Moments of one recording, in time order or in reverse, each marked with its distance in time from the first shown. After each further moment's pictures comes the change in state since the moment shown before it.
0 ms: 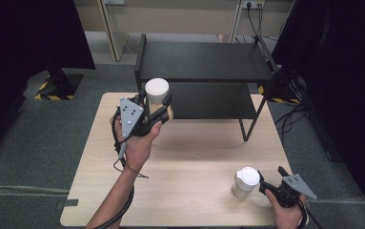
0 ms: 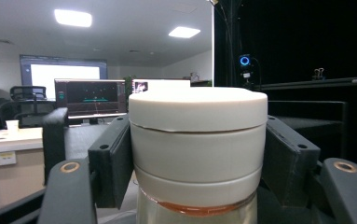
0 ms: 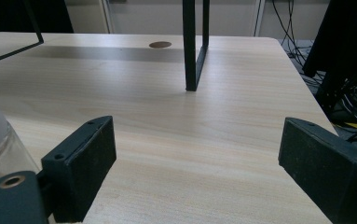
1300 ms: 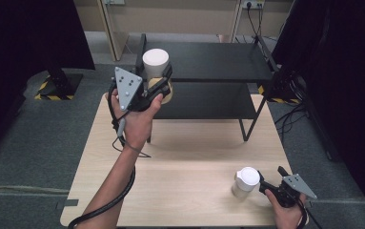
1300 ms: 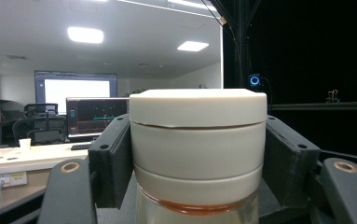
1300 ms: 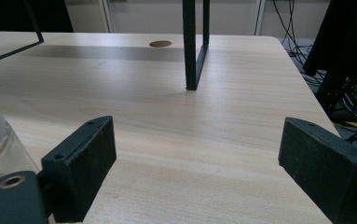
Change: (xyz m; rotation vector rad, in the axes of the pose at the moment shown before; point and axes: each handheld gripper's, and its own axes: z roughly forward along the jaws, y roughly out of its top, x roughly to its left) left arm -0.004 0.052 0.032 -0.049 0.035 0.010; right arm 0.000 0.001 0.000 0.005 0.001 -0.001
